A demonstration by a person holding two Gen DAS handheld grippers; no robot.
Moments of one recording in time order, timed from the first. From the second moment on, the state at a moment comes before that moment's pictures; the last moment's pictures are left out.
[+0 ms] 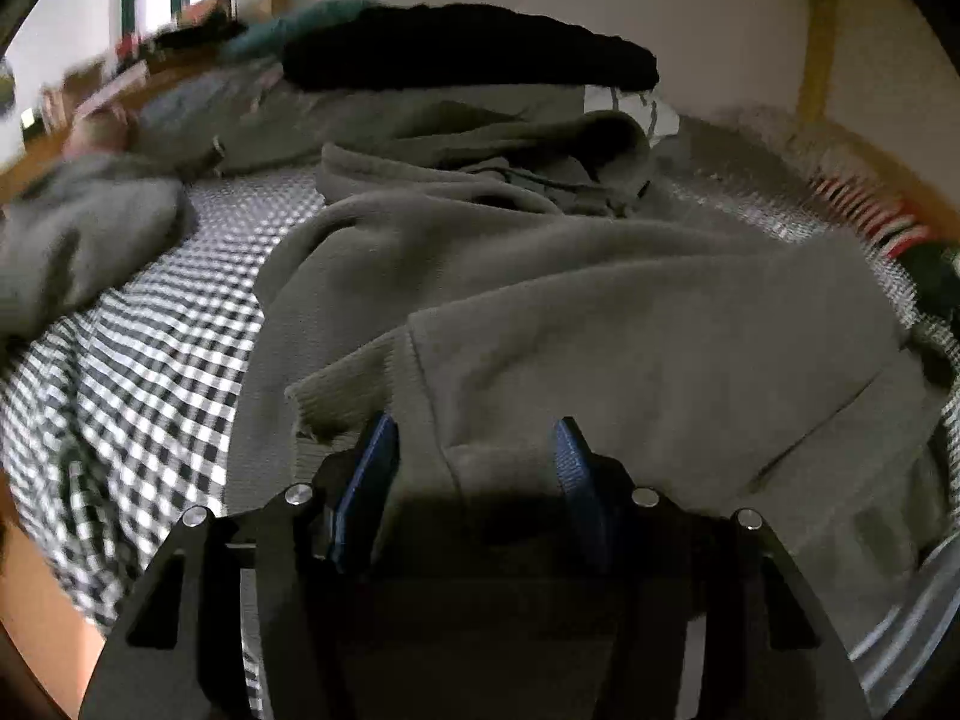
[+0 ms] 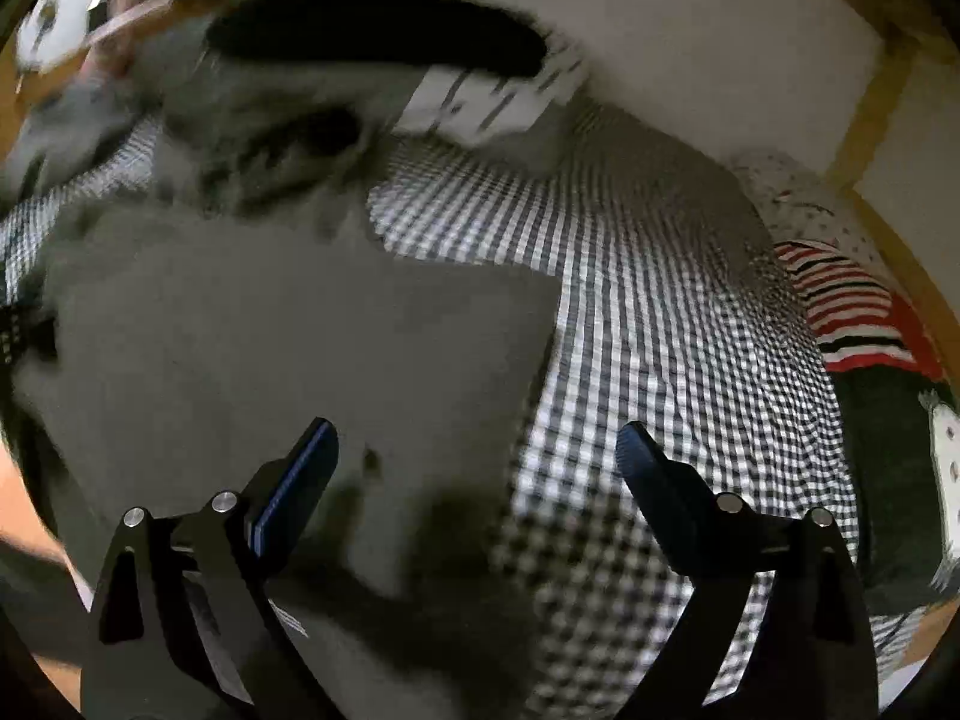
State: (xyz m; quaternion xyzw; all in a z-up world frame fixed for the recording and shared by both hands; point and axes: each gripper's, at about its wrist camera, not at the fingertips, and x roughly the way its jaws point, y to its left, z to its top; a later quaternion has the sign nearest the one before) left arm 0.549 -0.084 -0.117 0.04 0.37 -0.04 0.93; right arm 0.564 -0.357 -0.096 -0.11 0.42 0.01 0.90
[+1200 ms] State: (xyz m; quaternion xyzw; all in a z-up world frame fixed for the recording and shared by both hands) left arm 0.575 0.003 -0.088 -0.19 0.37 -0.11 0.90; right arm 0.642 -0.426 -0.054 0.09 0.38 0.15 0.91
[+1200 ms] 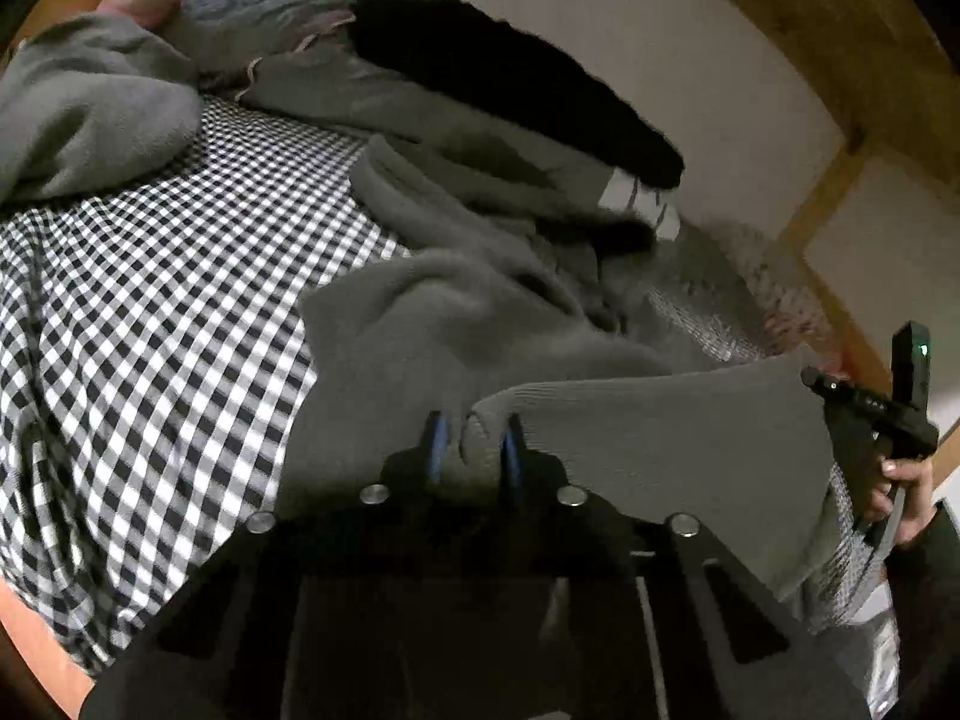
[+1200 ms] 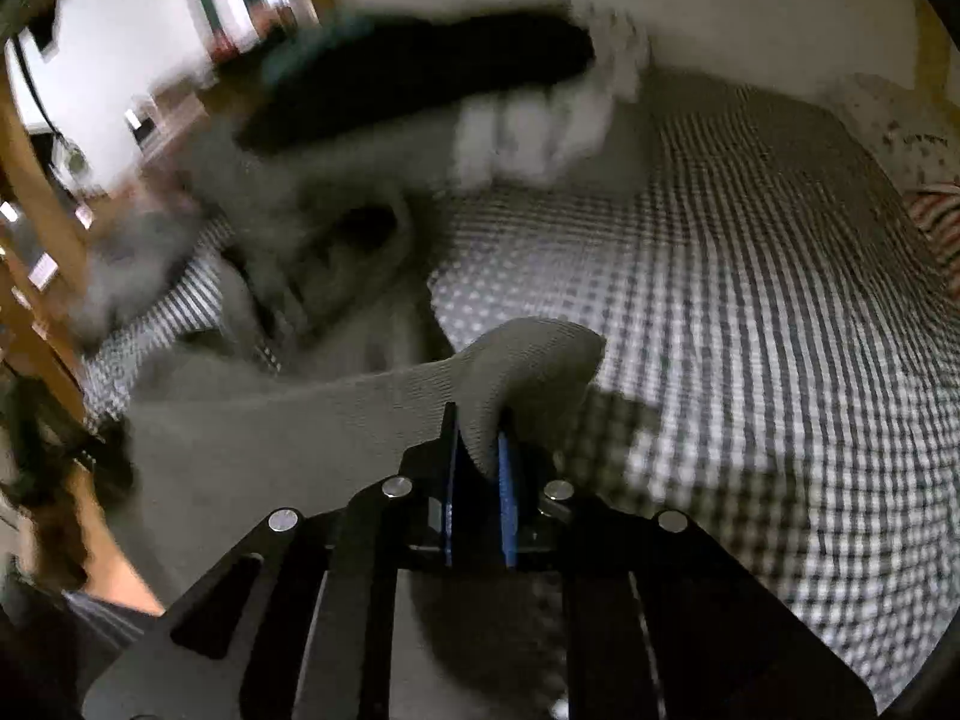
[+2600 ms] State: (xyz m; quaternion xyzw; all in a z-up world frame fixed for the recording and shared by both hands) left arm 0.725 0.007 -0.041 -0.05 0.37 -0.15 0.92; right arm 0.672 -0.349 -0.058 -0.15 0.34 0.17 0.92
